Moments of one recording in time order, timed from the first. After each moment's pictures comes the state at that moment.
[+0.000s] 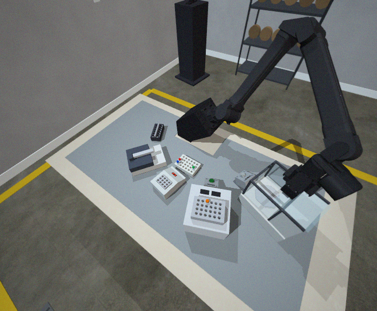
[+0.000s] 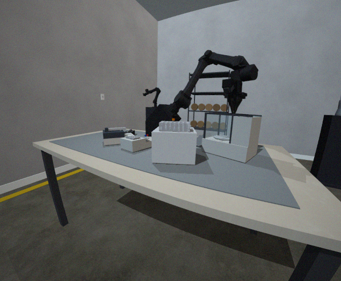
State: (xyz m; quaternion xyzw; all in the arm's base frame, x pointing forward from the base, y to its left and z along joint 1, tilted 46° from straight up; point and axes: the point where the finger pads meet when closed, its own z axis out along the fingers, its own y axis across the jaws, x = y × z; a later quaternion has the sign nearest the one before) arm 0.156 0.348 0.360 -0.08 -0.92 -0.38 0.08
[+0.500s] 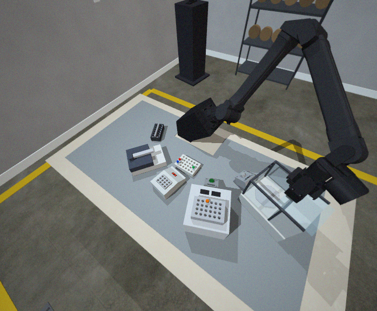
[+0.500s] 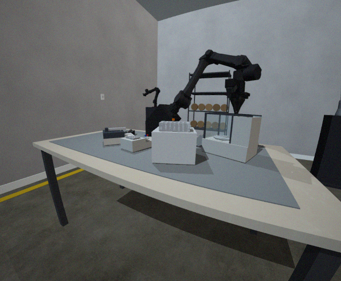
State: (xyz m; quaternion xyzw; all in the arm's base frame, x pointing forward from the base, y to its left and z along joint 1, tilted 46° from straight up) arm 0.159 0.357 0.370 -0.08 -0.92 -0.38 0.08
